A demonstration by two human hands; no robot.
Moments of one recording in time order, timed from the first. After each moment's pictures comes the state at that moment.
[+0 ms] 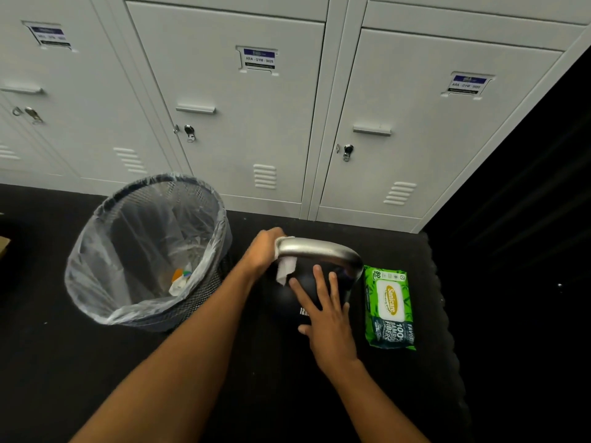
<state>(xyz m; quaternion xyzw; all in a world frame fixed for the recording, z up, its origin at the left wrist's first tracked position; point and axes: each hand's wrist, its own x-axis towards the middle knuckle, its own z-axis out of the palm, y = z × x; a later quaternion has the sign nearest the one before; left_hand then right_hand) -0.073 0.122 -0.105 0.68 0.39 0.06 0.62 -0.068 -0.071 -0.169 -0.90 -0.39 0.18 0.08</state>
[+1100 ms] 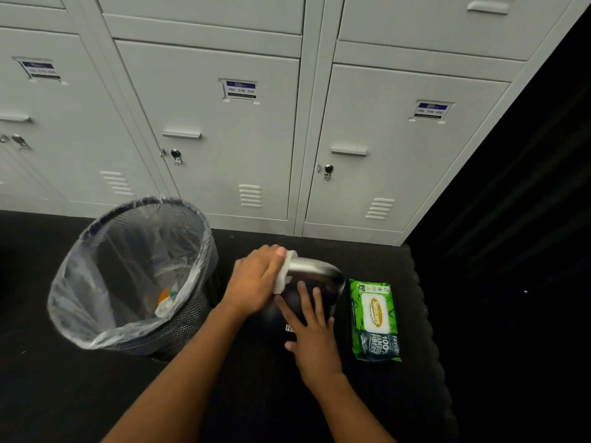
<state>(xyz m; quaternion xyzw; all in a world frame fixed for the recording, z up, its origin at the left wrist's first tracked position) -0.095 0.097 -0.094 0.90 0.21 0.12 0.37 -0.071 -0.070 -0.160 -0.90 -0.39 0.18 0.09</state>
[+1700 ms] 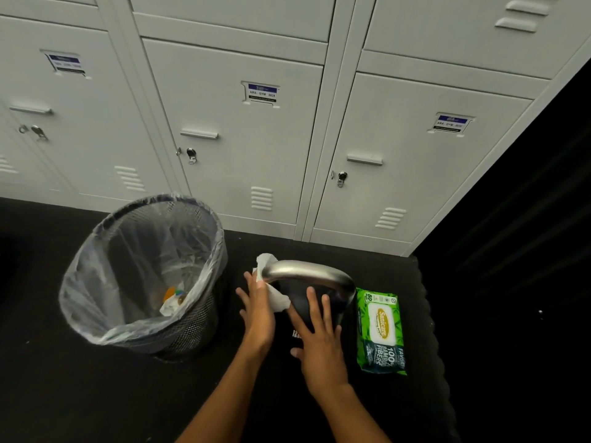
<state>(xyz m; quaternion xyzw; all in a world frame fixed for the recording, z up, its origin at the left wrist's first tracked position) -0.118 0.052 -0.135 0.59 0.48 0.12 0.64 -0.071 -0.070 -0.162 -0.90 -0.39 0.19 0.07</state>
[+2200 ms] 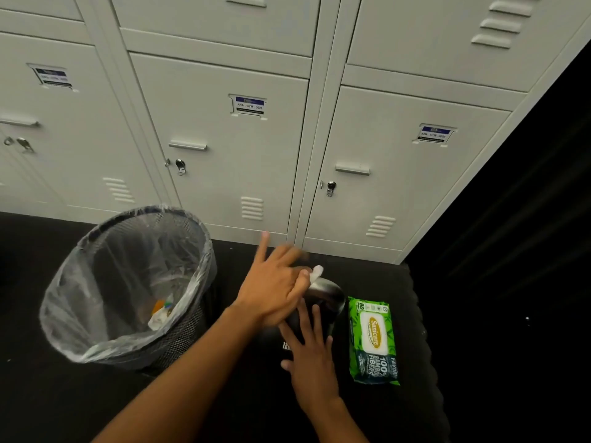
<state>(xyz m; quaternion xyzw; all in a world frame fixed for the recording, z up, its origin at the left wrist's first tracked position) -0.075 0.084 -0.062 0.98 0.11 0.08 0.16 -0.070 -0.070 -0.157 -0.90 -0.39 0.20 0.05</state>
